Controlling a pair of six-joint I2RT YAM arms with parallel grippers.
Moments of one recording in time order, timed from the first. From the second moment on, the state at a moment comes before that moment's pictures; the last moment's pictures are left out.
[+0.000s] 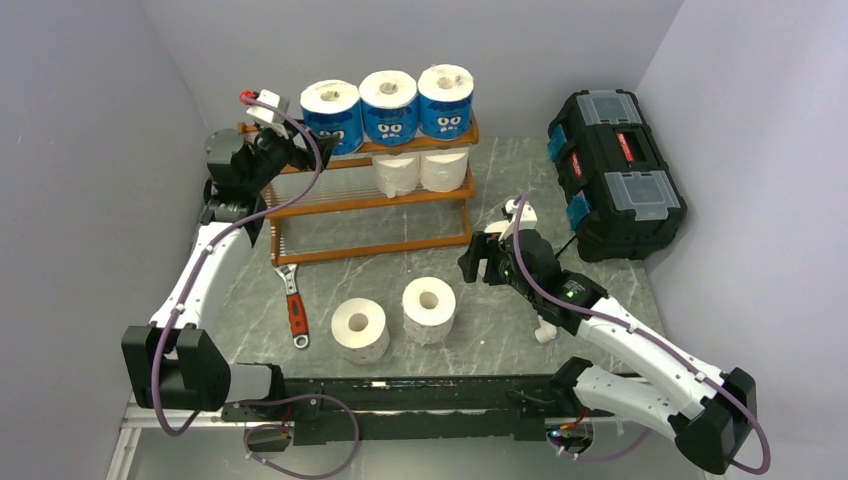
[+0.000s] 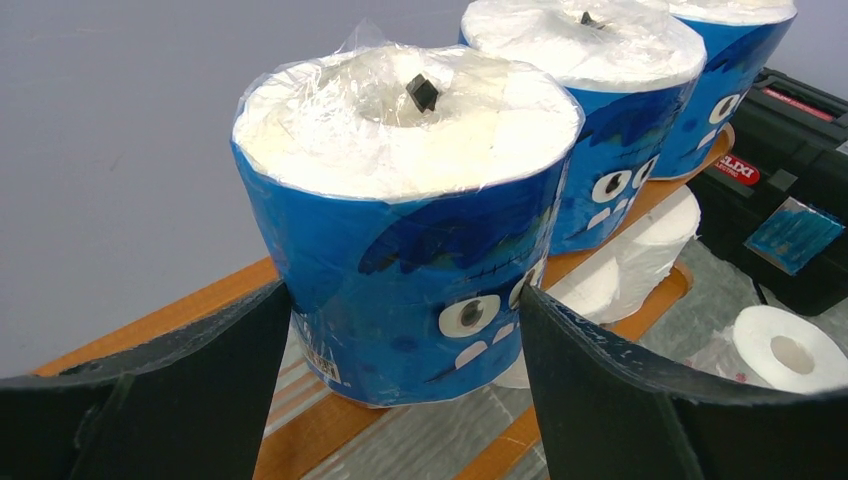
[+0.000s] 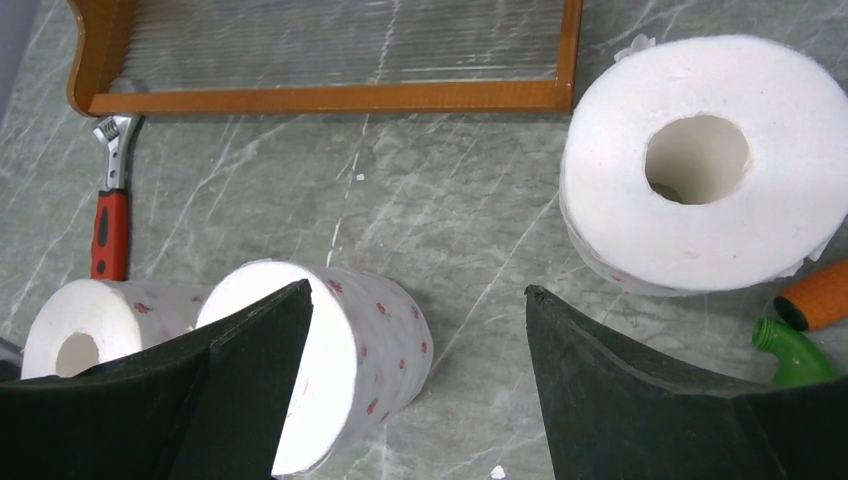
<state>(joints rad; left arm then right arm) -0.06 1.31 1.15 0.25 0.51 -0.10 0.73 0.92 0.74 -0.34 0.24 0.52</state>
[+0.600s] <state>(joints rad) -0.07 1.26 1.01 0.43 0.44 -0.10 0.73 0.93 0.74 -0.34 0.24 0.52</state>
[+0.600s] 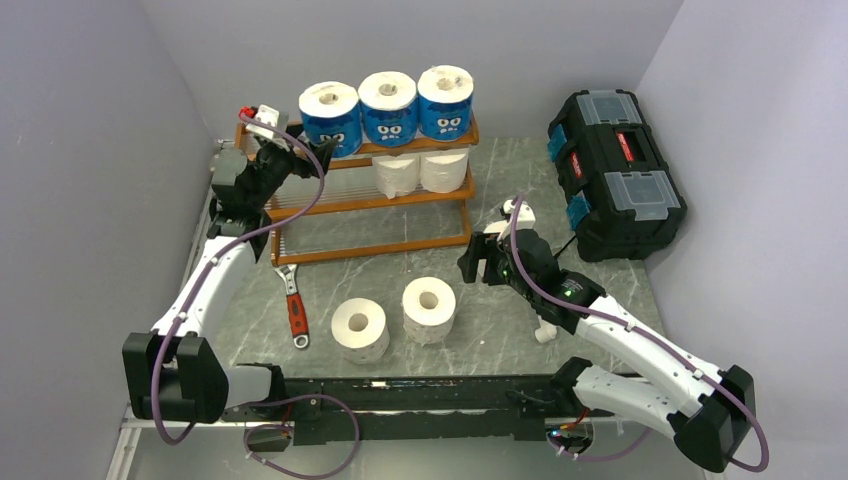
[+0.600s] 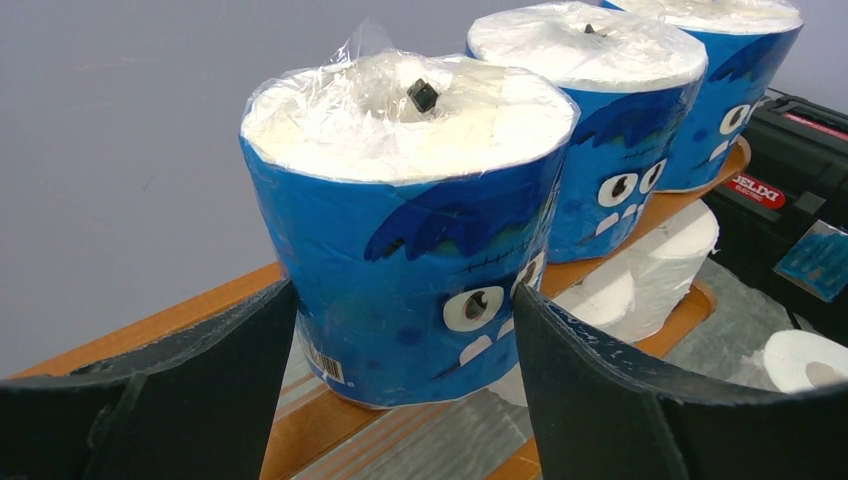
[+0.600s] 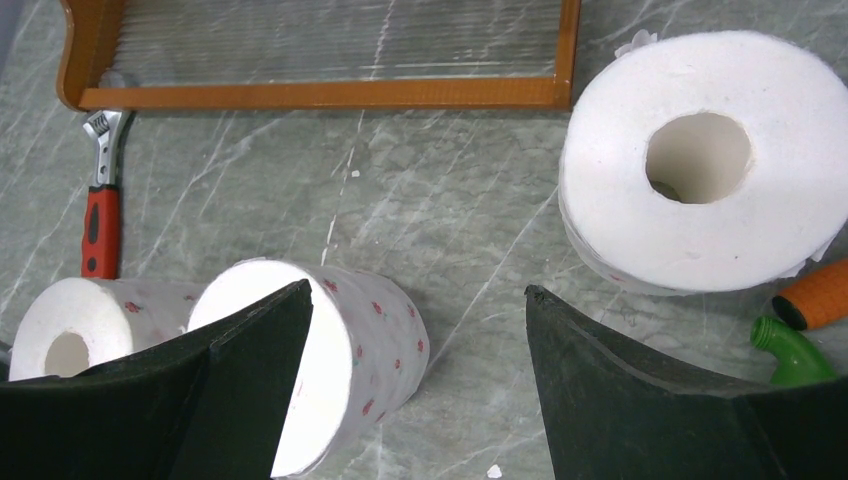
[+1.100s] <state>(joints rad) -0.07 1.25 0.98 0.52 0.39 -0.10 0.73 0.93 0.74 -0.34 0.24 0.52</state>
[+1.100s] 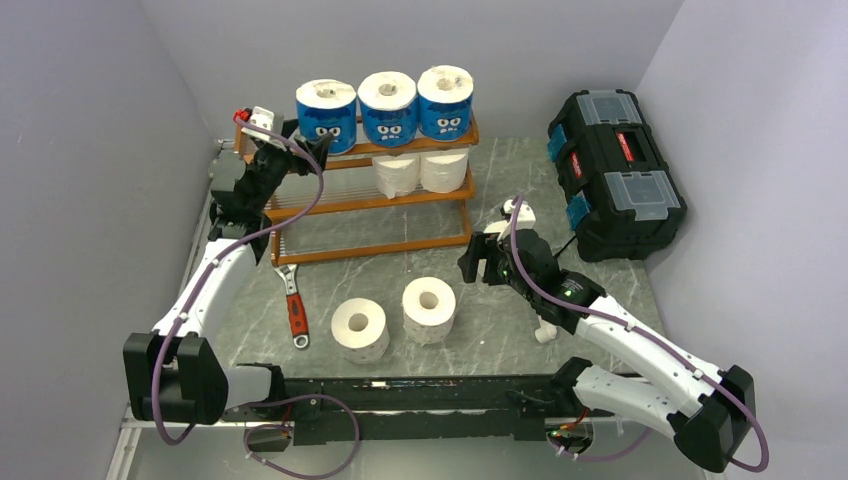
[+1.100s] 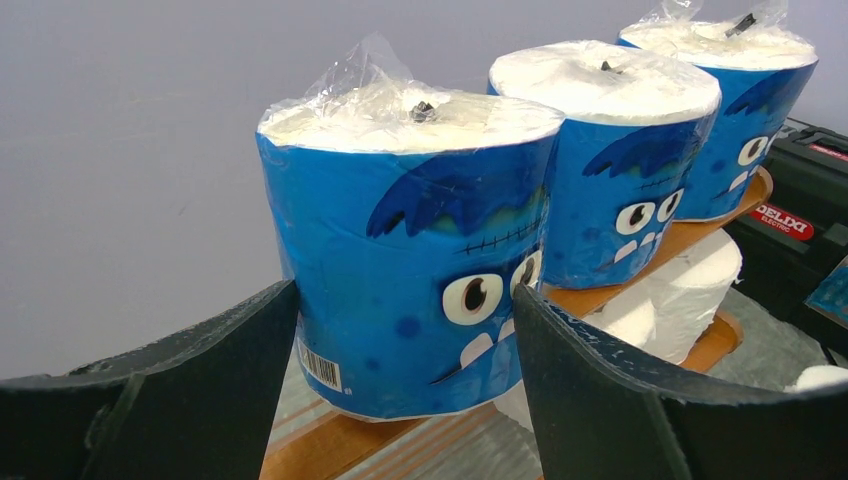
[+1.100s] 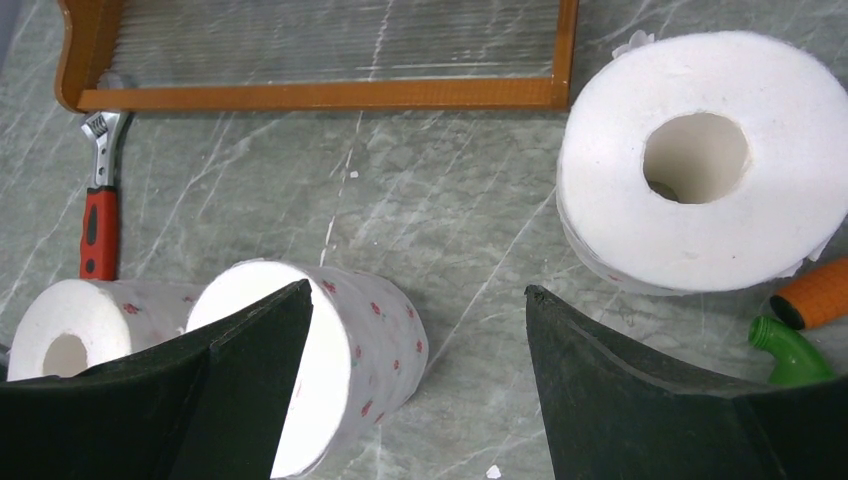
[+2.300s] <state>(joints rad) -0.07 1.29 0.98 0.55 0.45 -0.15 0.72 0.93 0.73 -0.34 0.25 0.52</state>
